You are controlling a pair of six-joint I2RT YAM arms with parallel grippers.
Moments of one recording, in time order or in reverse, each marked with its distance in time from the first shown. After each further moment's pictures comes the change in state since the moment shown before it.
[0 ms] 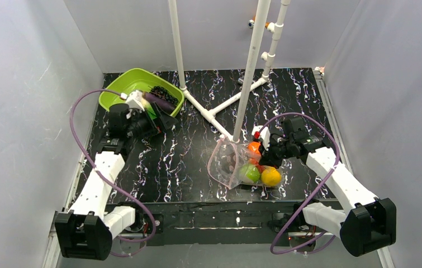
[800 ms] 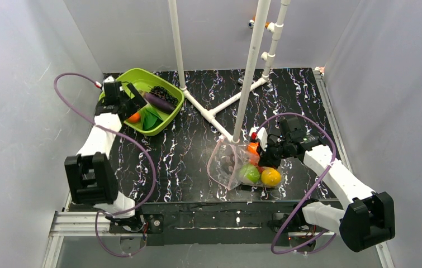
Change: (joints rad) left arm 0.128 0.506 0.377 -0.126 -0.577 0.042; right arm 0.025 0.040 0.001 0.004 0.028 0.008
